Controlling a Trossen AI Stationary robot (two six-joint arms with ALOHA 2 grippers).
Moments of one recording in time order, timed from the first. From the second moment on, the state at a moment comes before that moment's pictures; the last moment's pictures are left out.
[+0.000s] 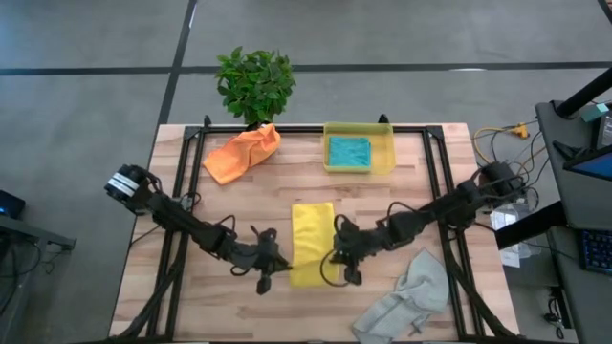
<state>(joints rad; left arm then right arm) -0.50 1.56 0.61 0.49 -0.29 -0.48 0.36 1.63 0.87 0.03 0.02 0.50</state>
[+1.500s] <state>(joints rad) -0.19 1.56 0.58 0.40 -0.43 -0.40 -0.06 1.59 0.82 -0.05 -0.09 0.11</state>
